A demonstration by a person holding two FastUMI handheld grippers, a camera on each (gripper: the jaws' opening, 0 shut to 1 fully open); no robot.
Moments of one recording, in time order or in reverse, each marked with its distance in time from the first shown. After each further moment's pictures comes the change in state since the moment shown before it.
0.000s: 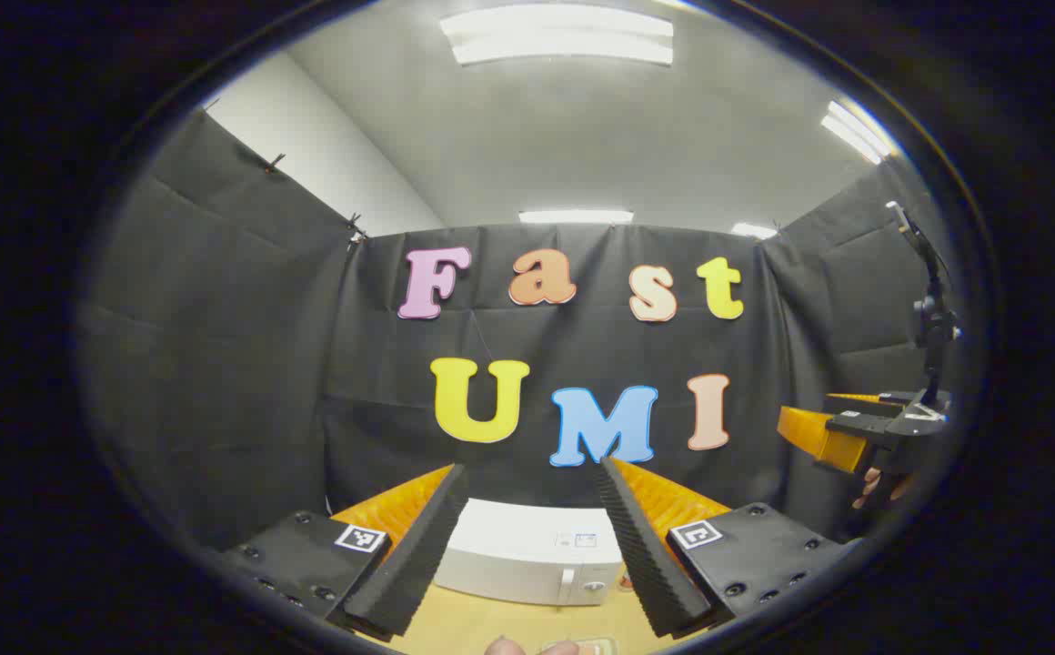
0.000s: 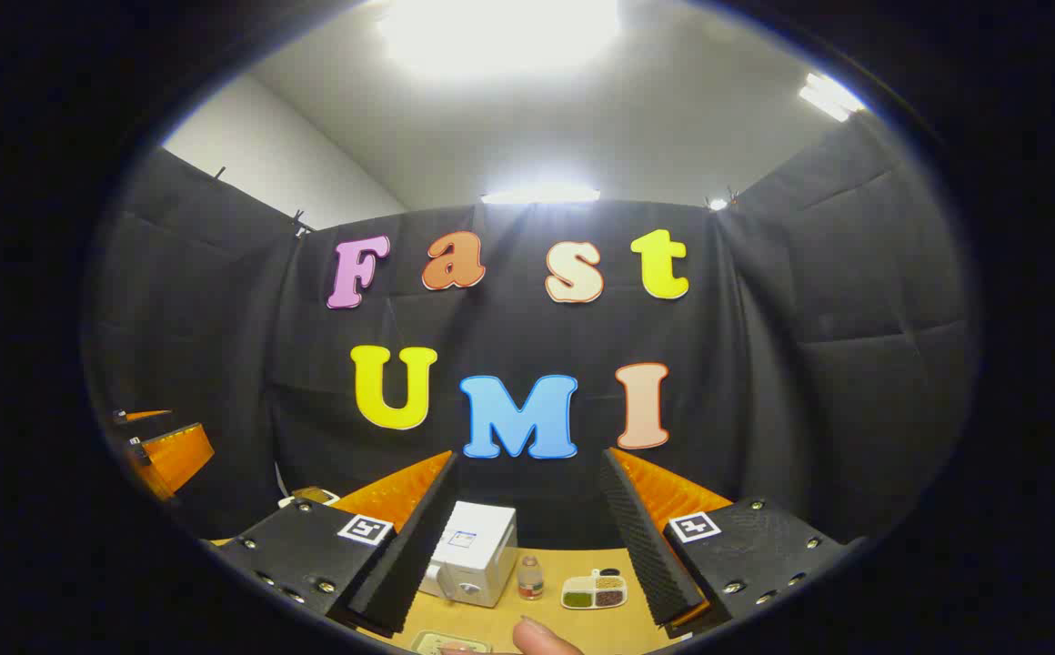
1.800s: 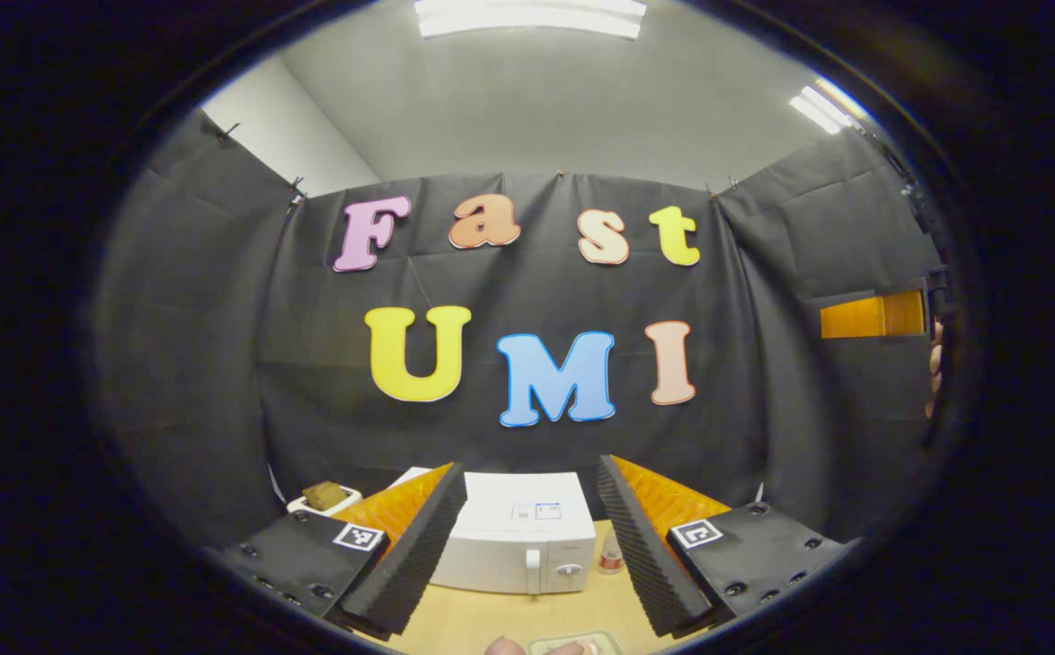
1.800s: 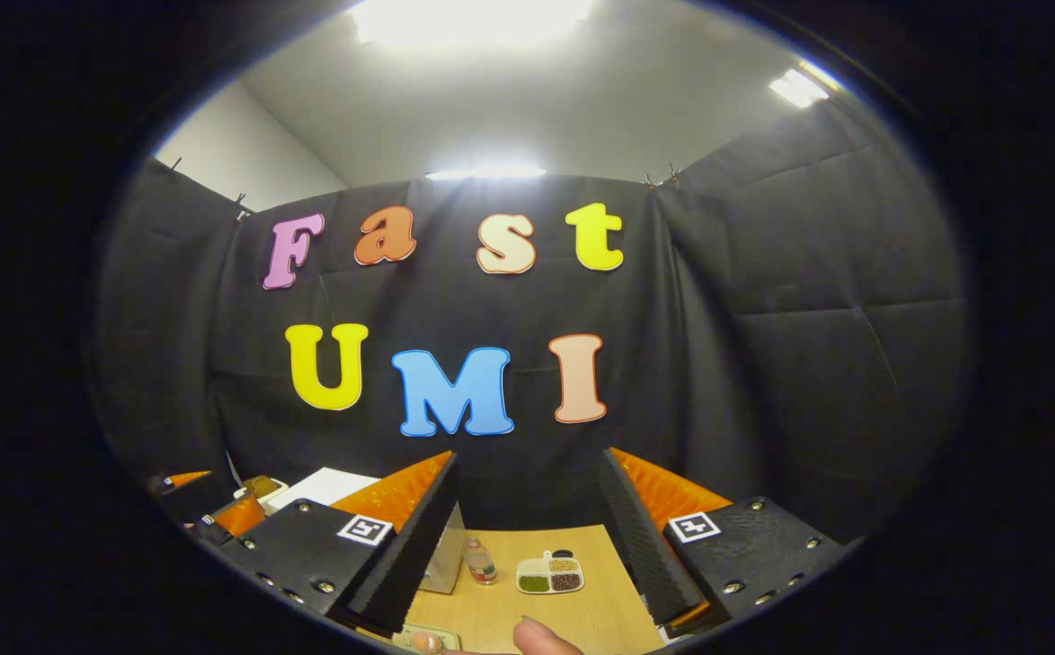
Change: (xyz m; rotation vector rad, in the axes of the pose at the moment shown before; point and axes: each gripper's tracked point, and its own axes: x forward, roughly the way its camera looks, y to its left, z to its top) left arm 0.088 -0.064 -0.143 0.011 0.082 -0.164; right arm 0.008 -0.058 -0.038 0.020 0.097 -0.159
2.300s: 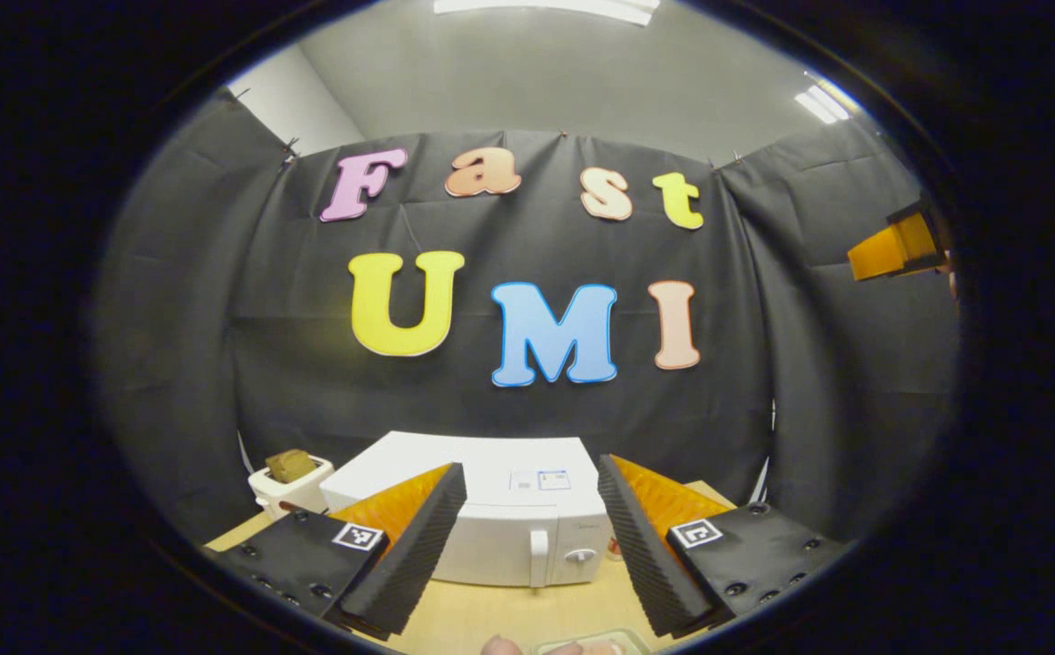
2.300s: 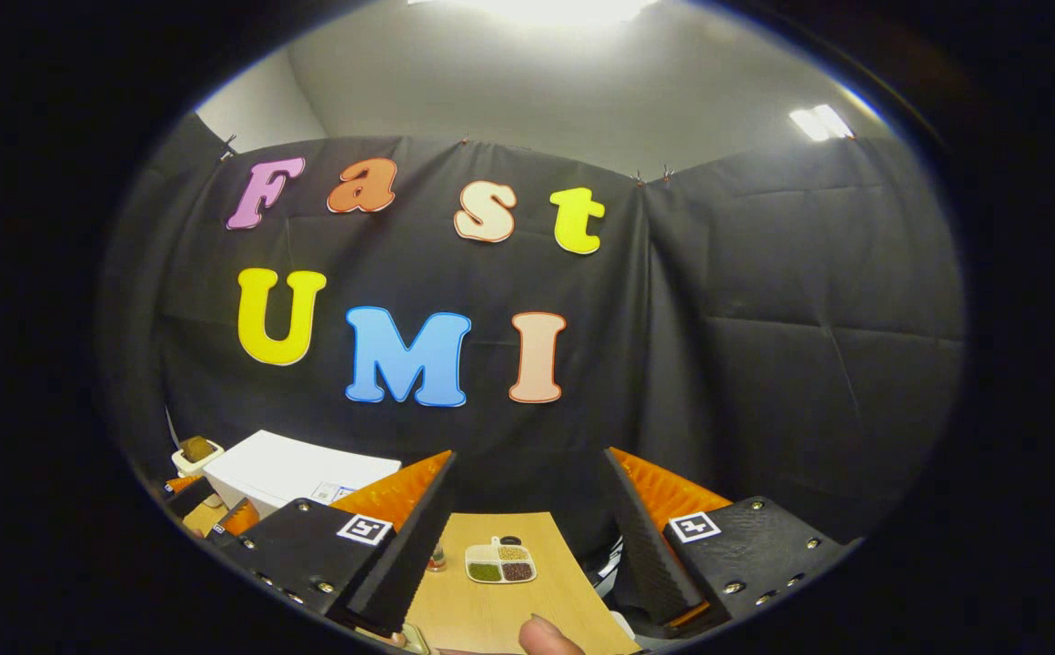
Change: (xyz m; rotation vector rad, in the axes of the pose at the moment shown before) left arm 0.066 0.022 -0.119 -0.023 0.070 -0.037; right arm 0.019 0.007 -0.040 -0.133 0.076 -0.172
